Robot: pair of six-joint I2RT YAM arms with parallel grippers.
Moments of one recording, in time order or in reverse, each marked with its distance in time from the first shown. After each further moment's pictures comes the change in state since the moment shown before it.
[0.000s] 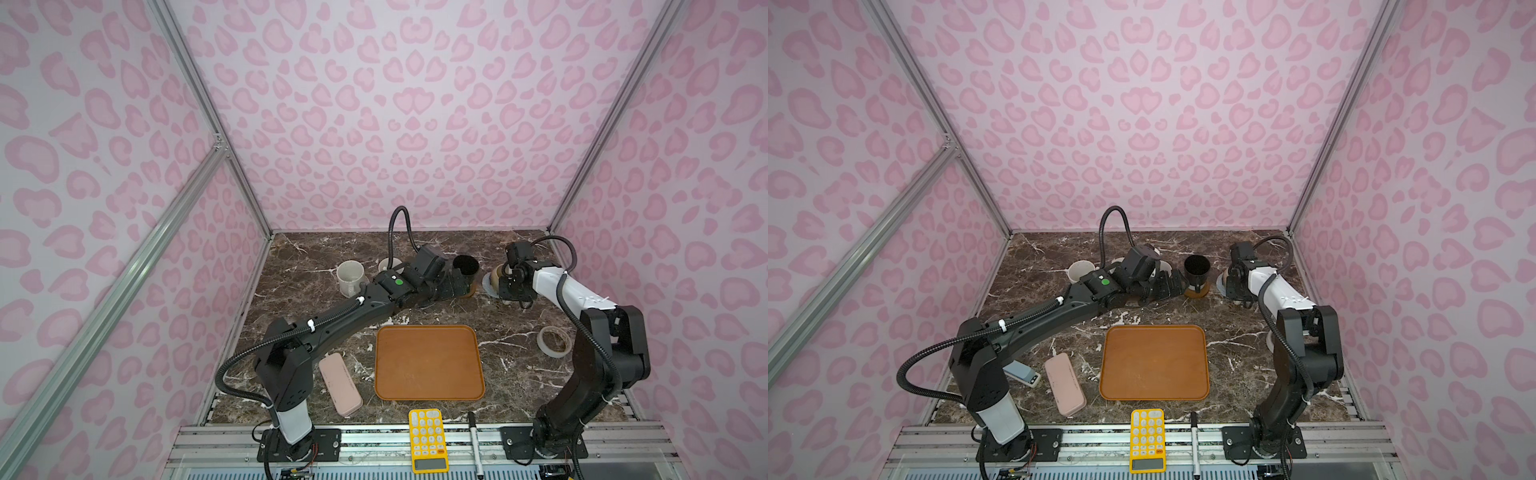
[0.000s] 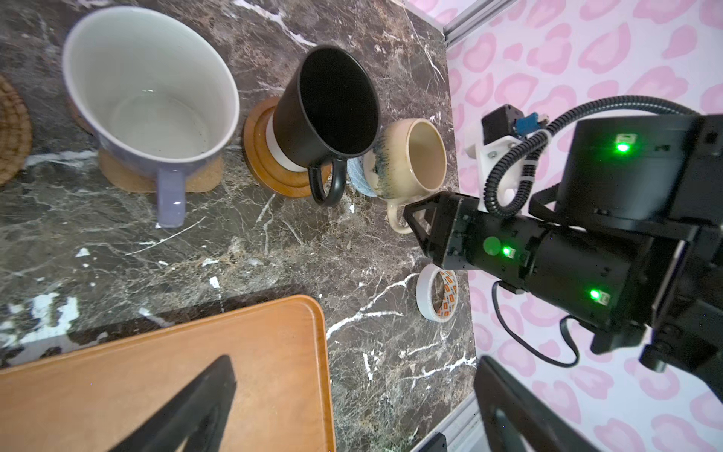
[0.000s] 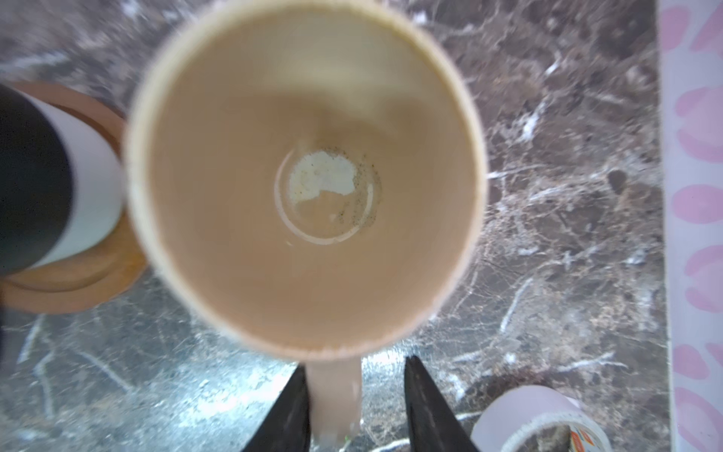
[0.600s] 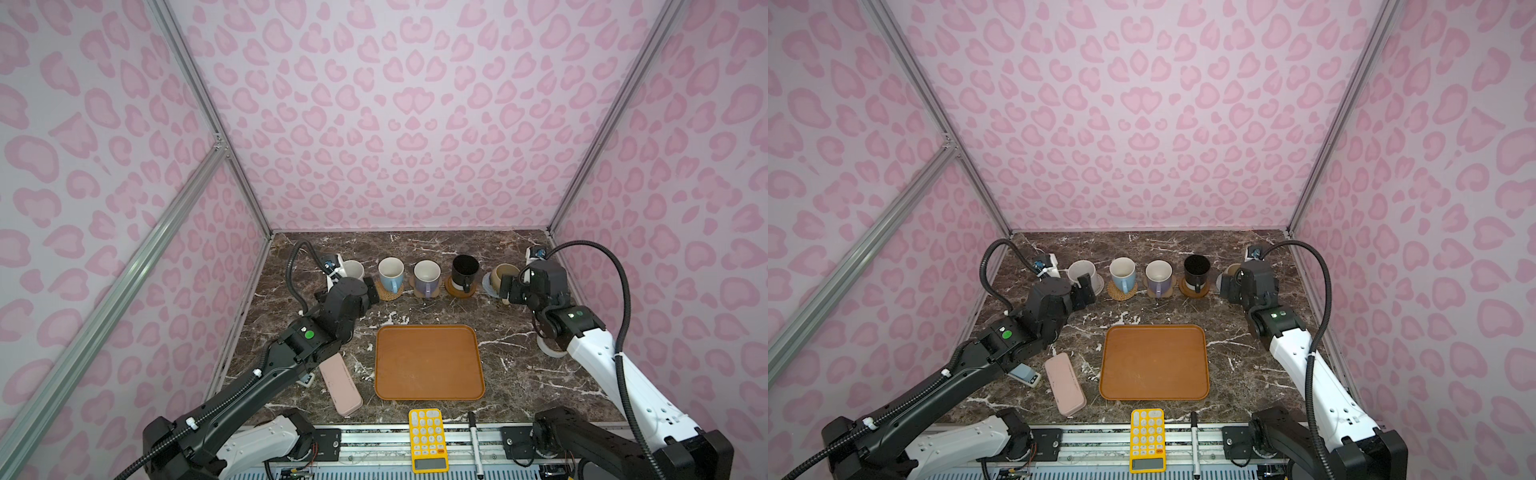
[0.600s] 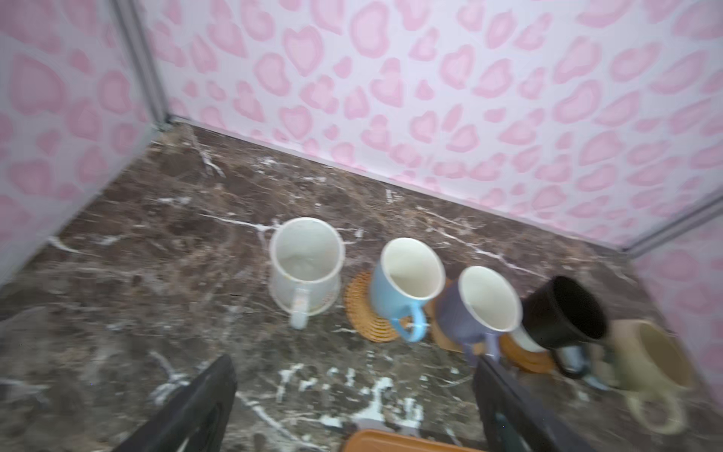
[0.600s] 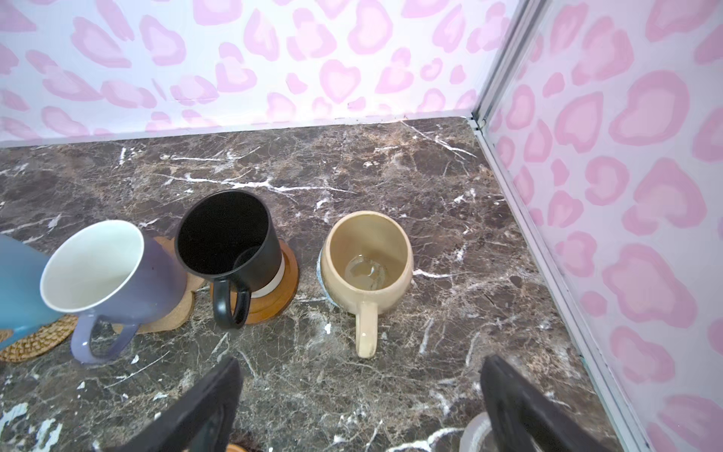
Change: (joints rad) left arm 0.156 -0.708 -0.620 0.074 -0.750 0.372; right arm 0.129 -0.636 -0.376 0.327 0.069 -0.034
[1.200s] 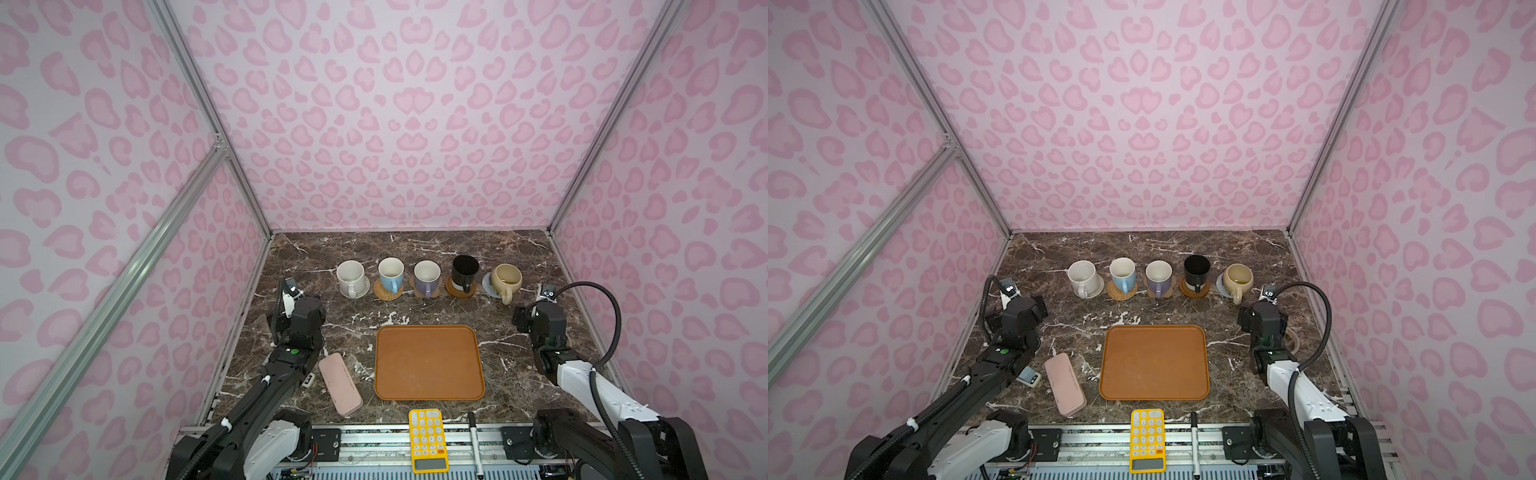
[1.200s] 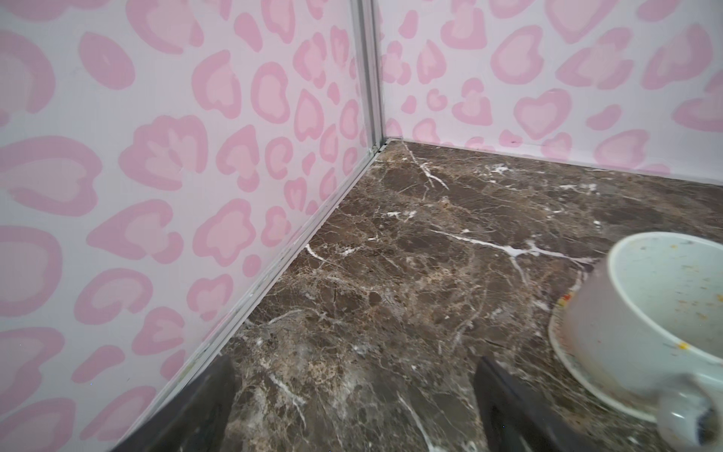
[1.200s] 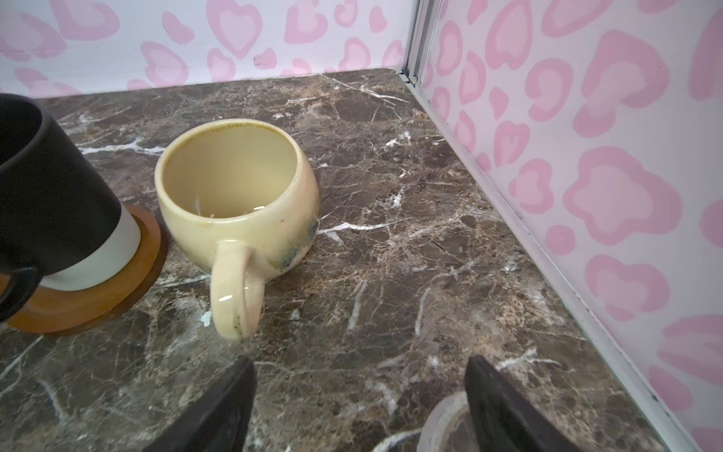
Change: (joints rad) left arm 0.494 -0.006 -0.487 0.589 -0.032 0.410; right arm -0.215 0.035 -0.540 0.683 0.050 -0.041
